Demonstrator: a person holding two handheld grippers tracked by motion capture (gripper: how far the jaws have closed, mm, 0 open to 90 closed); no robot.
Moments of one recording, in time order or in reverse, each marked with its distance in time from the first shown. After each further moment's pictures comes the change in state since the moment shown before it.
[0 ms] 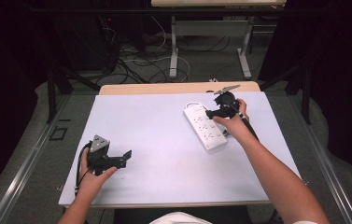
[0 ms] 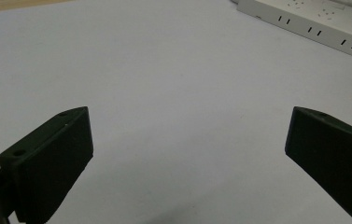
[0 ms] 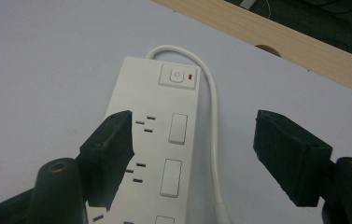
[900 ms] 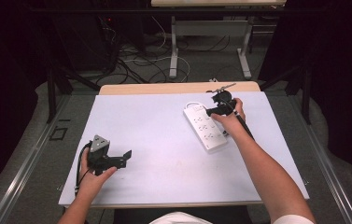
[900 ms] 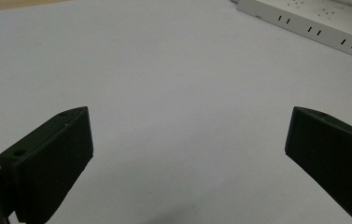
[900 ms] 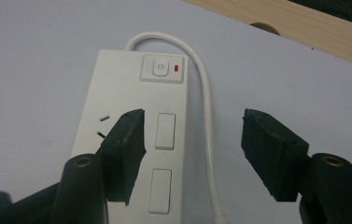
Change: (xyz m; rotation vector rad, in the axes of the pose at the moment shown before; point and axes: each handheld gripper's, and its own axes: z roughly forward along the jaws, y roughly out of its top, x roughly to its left) left arm 0.000 0.000 0.000 -0.002 -0.001 -0.001; right arm -0.008 0.003 0.026 0.073 -0.031 0.069
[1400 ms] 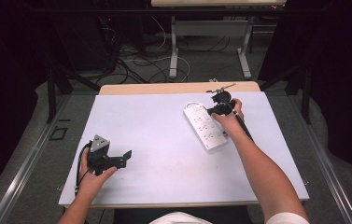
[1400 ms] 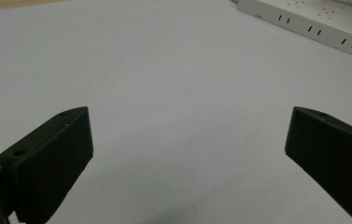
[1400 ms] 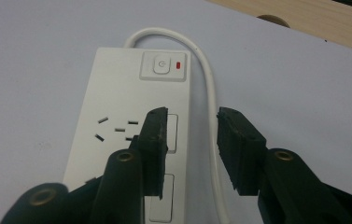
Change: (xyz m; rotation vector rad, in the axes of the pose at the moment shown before) left arm 0.000 0.000 0.000 0.002 0.002 0.006; right arm -0.002 -0.001 0.011 0.013 0.028 0.040
